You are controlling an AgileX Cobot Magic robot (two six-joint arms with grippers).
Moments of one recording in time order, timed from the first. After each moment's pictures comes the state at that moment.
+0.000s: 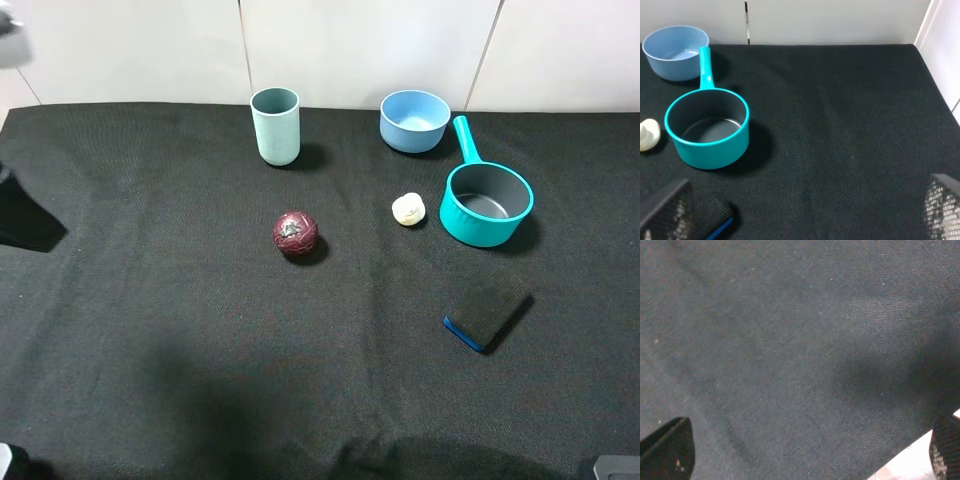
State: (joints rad) left arm -0.30 1.03 -0.86 -0.17 1.07 0.32; right arm 0.01 -0.01 -0.50 -0.07 1.02 0.04
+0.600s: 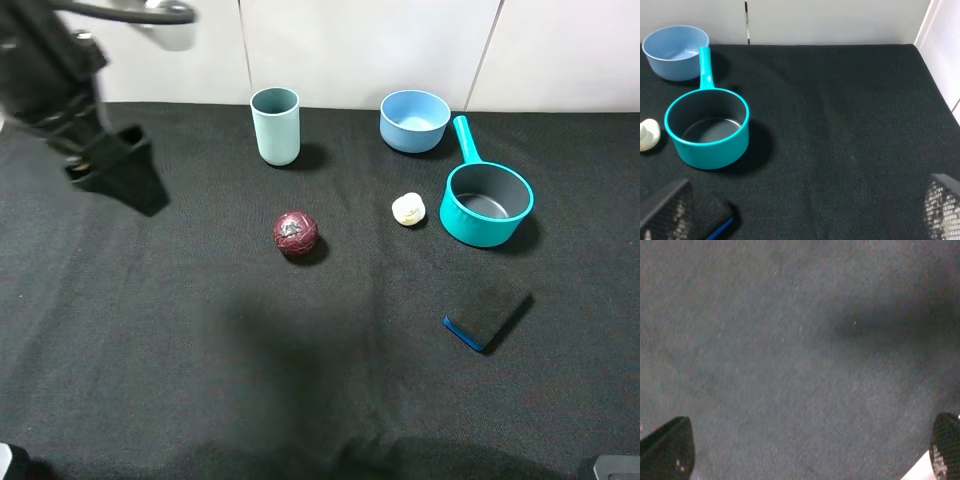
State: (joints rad) left arm -0.51 1.37 -1.10 -0.15 1.05 0.31; right arm 0.01 -0.01 -0.50 -0.07 1.02 0.04
